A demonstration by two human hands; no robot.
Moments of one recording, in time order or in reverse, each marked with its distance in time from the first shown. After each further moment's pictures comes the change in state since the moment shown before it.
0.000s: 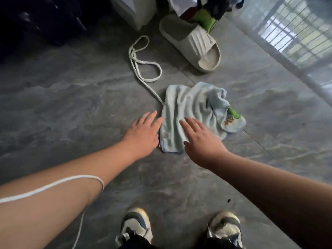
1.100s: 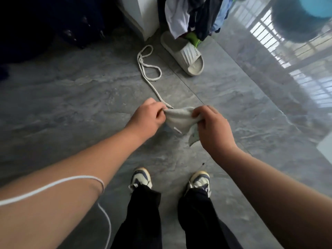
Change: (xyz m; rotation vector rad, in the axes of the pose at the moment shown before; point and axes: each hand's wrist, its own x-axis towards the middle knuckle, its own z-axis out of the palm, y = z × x) left_hand -0.124 0.059 -0.189 -0.673 0.301 -0.020; right_hand -0.128 -0.105 -0.218 0.426 0.372 0.254
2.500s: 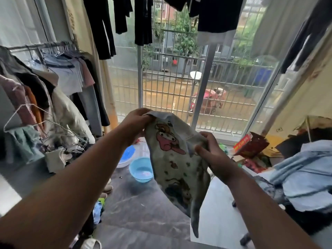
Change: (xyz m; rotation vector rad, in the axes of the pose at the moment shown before) left_hand -0.078 0.915 -0.349 -0.641 -0.293 0.520; right_hand -0.310 -0.236 -0.811 0.573 0.597 -0.014
